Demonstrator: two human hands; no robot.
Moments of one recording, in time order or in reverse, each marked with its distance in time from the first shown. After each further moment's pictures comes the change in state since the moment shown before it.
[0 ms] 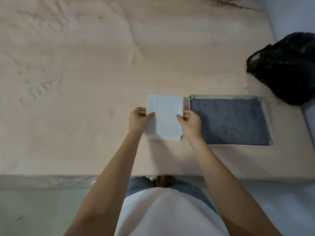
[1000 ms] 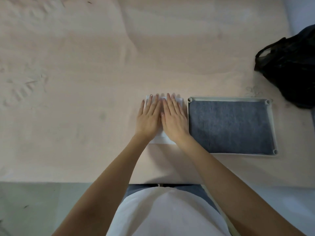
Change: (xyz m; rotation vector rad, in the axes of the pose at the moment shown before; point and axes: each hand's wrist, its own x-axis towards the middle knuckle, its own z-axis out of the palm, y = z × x) left_hand 0.023 -0.001 0.052 1.028 -0.013 0.800; right_hand 0.043 -0.003 0.035 -1.070 -0.226 -0.607
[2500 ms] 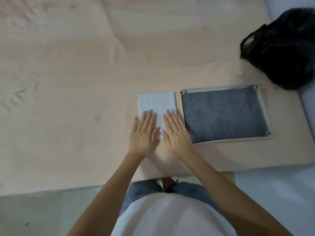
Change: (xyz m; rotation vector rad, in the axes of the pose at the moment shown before) left_hand -0.069 -0.001 0.003 0.051 -0.176 0.027; right_hand -0.084 -0.005 0.015 0.199 0.086 0.006
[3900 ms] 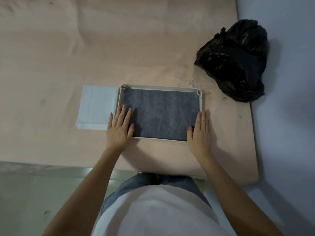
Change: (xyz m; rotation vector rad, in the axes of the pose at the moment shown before) left_hand 0.036 0.169 0.047 0.046 0.130 -0.270; right_hand -0.077 0.293 -0.055 0.139 0.147 0.312
